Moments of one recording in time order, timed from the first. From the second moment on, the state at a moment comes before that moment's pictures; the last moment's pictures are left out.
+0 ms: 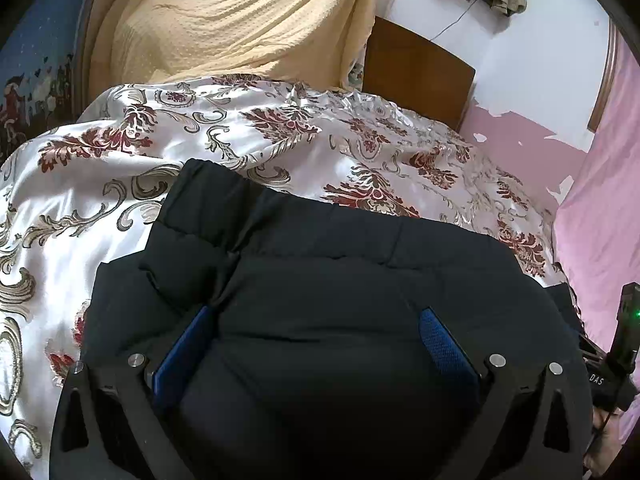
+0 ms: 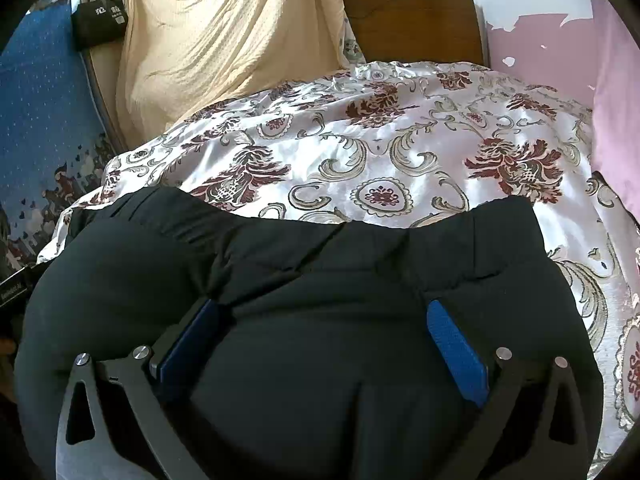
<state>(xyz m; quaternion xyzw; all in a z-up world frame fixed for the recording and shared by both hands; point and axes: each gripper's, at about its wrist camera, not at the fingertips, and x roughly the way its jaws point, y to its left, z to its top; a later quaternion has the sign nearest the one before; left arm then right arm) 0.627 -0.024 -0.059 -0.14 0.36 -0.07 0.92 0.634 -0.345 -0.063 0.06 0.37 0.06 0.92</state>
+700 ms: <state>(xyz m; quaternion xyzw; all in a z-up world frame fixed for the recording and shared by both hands) 0.630 -0.024 -0.065 -0.14 0.35 -0.07 0.92 0.639 -0.348 -0.071 0.07 0.37 0.07 0.92</state>
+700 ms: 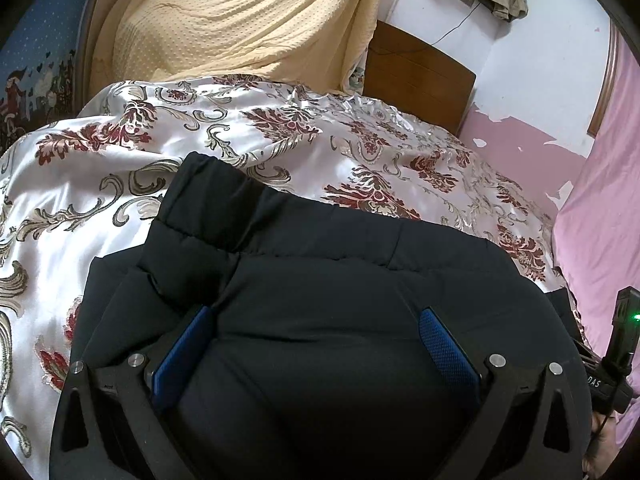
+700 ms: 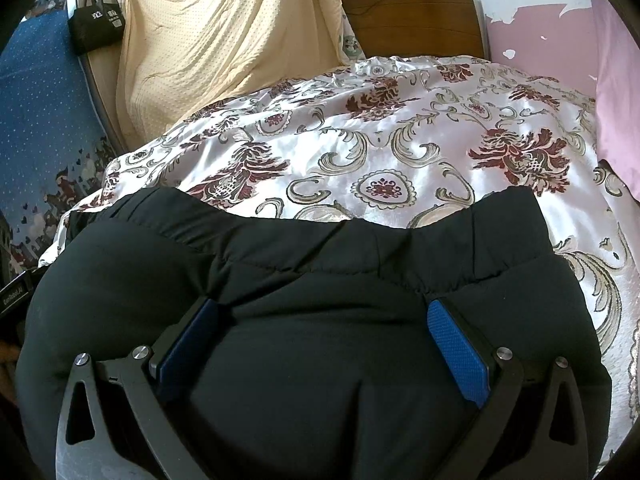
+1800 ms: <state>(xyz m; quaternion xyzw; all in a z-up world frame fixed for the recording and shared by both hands) 0.632 -0.025 -0.067 -0.14 0.35 -0.07 0.92 0.640 -0.348 -0.077 0.08 0.37 0.07 0.92</state>
